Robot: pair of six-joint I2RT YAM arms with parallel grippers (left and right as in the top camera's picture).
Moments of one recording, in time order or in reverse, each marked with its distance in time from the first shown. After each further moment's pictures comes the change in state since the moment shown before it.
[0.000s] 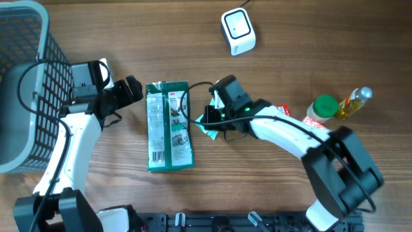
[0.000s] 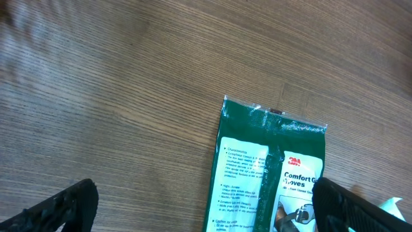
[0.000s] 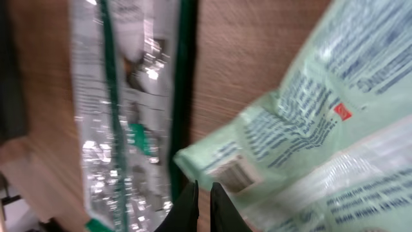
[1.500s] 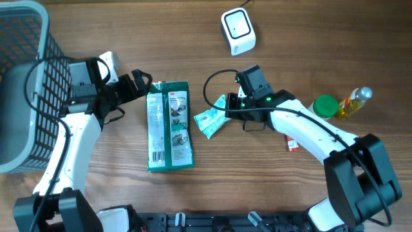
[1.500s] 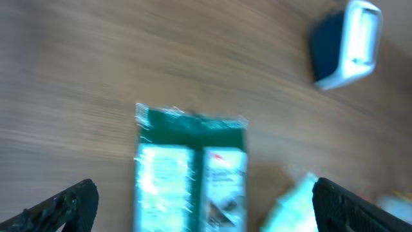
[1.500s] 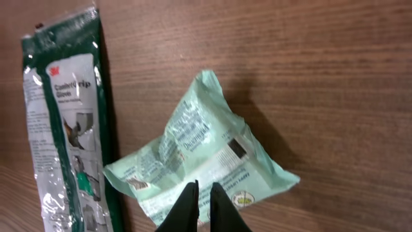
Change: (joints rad) left arm 0.002 0.000 0.001 0.072 0.288 -0.005; right arm -0.156 -0.114 0.007 -0.138 0.146 -0.046
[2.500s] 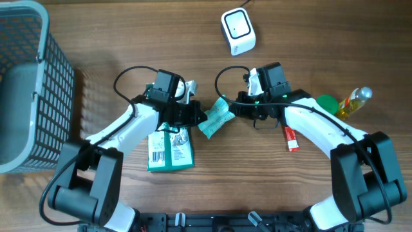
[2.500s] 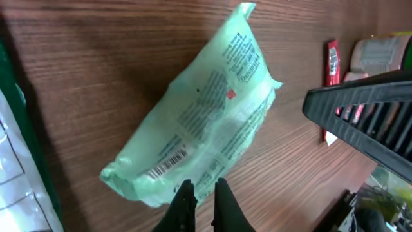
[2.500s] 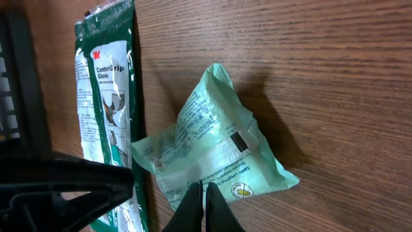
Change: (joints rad) left arm -0.470 0.257 -0.034 0.050 0.142 -0.124; right arm -0.134 0.000 -0.059 0.064 -0.280 -0.101
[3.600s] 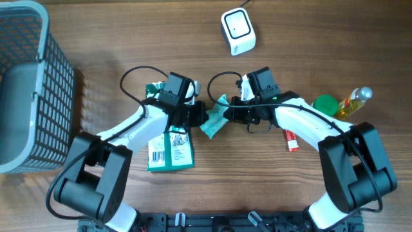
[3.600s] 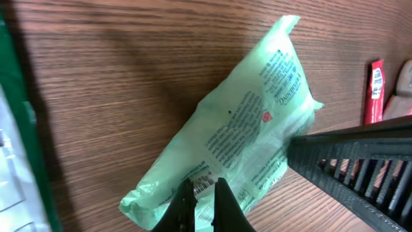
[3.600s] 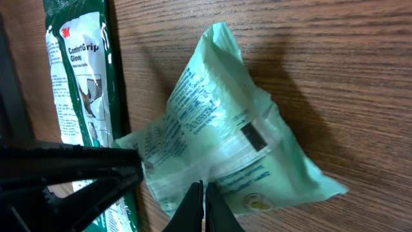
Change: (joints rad) left arm -0.074 0.034 -0.001 0.064 -0.165 -0.090; right arm 0.052 0.071 0.000 0.019 0.009 0.031
